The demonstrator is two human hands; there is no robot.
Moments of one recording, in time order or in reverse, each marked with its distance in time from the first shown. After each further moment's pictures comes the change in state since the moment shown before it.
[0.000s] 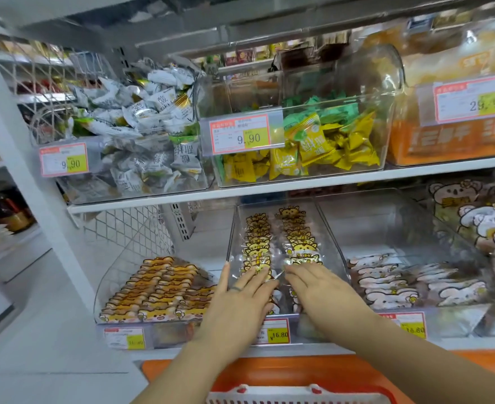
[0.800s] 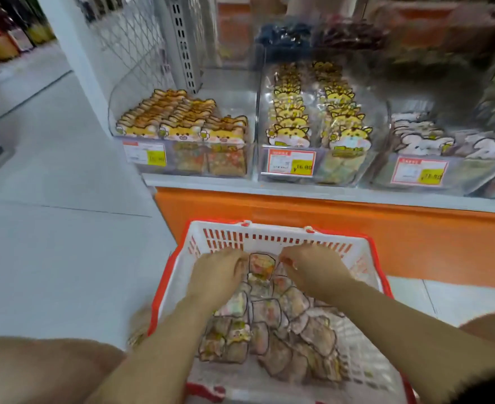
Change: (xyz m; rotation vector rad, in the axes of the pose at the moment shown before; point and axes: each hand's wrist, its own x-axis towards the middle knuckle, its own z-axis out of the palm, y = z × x) left_hand -0.174 0.043 0.159 -0.568 0.019 -0.285; right_hand -0.127 -0.119 0.079 0.263 -0.465 0.114
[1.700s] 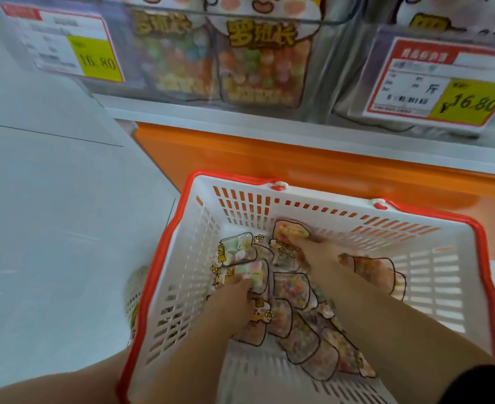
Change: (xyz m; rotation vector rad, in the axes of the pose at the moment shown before) left_hand -0.039 -0.079 0.161 -0.111 -0.812 -0.465; right_hand 0.111 0.029 0.210 1.283 -0.172 1.161
